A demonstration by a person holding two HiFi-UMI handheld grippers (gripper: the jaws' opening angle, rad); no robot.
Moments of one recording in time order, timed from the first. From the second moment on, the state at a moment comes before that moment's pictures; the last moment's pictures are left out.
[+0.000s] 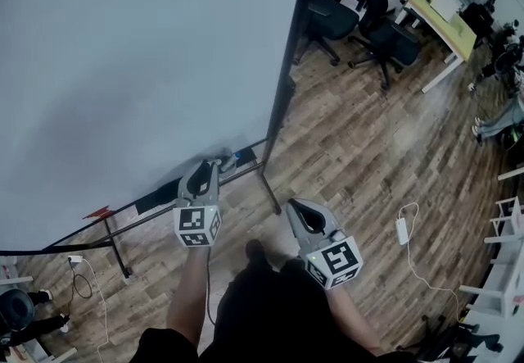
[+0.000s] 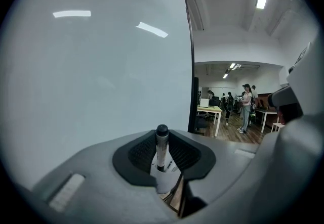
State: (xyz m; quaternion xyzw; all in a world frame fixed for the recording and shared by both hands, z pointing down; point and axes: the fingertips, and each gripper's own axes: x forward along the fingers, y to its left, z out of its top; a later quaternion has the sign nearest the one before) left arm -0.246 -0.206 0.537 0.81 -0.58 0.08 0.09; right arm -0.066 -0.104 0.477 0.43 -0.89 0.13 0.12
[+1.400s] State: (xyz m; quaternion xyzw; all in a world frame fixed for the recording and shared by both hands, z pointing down) left arm -0.245 -0.207 0.556 0.81 -0.57 0.10 0.10; right arm -0.072 -0.117 0.477 0.42 -0.89 0.13 0.11
